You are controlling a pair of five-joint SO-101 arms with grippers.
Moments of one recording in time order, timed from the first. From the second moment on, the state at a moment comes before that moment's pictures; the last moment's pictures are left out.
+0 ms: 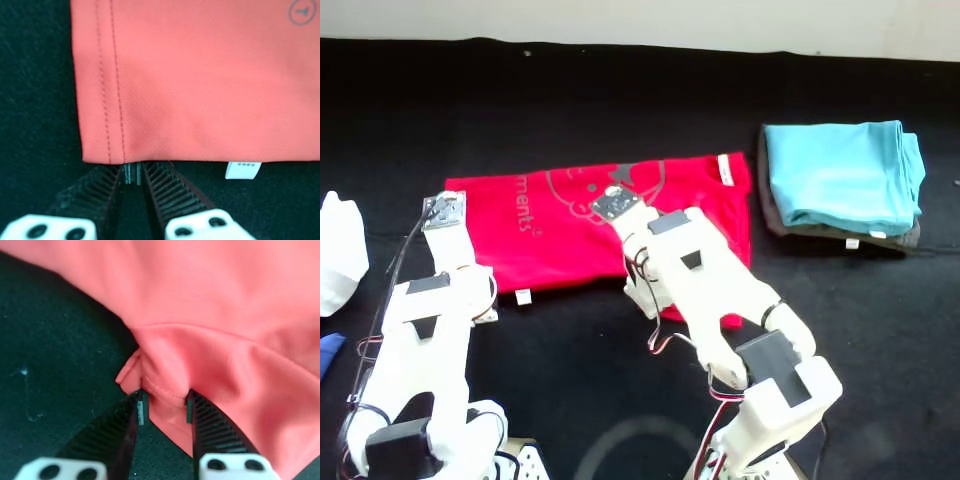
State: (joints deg) left arm -20.0 -23.0 65.0 35.0 -3.2; right arm -31.0 8.7 25.1 62.3 17.3
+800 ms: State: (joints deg) left arm -20.0 -23.0 65.0 34.7 -3.2; right arm -35.6 6.3 19.1 74.2 20.9
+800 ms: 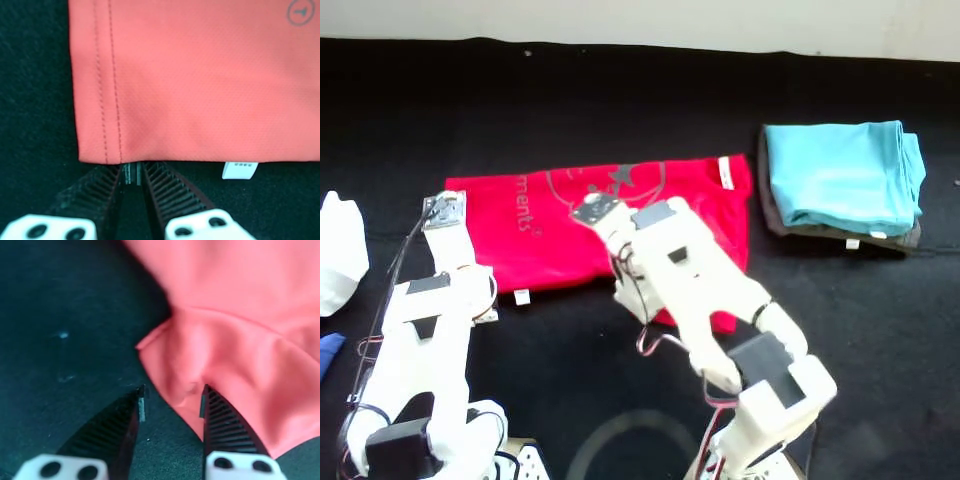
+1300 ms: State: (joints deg) left arm -20.0 -23.0 65.0 34.7 -3.2; right arm -29.0 -2.5 33.5 69.7 37.3
